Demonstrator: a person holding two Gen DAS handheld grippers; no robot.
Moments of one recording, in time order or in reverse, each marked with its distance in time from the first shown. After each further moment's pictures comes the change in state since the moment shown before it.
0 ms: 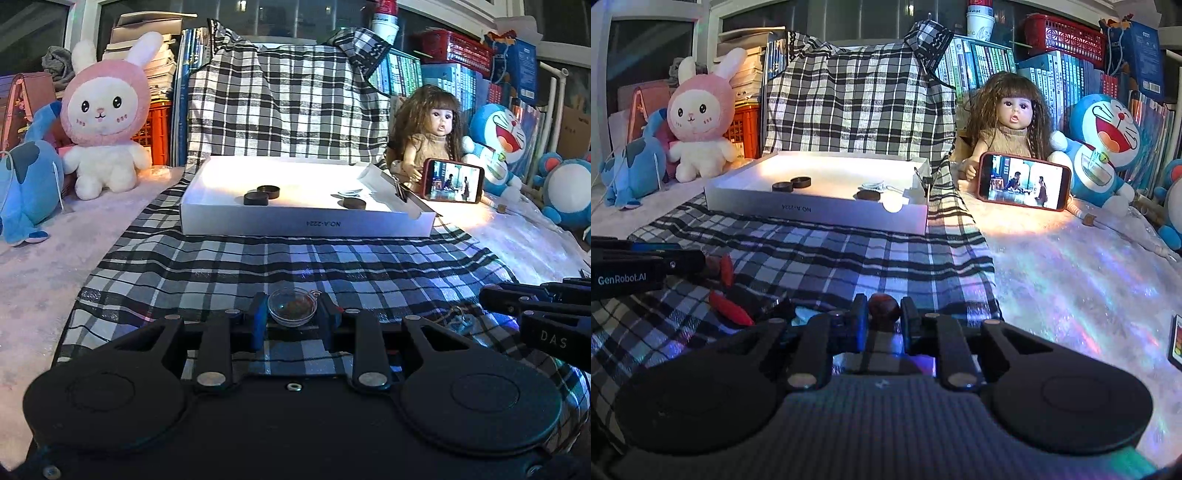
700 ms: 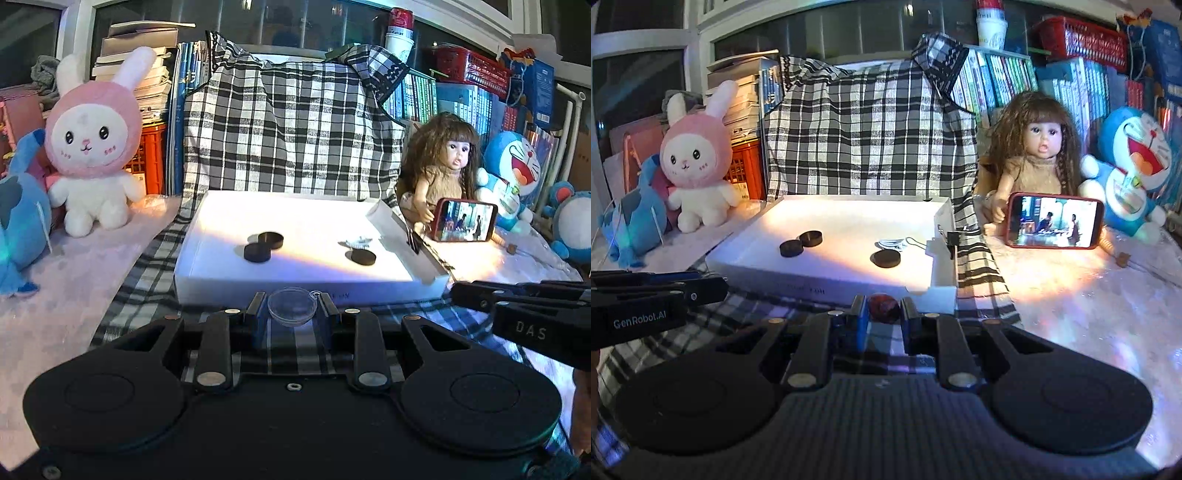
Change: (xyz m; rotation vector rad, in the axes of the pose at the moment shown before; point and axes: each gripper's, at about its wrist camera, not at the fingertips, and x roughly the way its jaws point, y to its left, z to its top) left arm 0.033 0.007 0.080 -0.026 0.010 -0.010; right arm 0.043 0.001 0.079 0.070 0.006 0.068
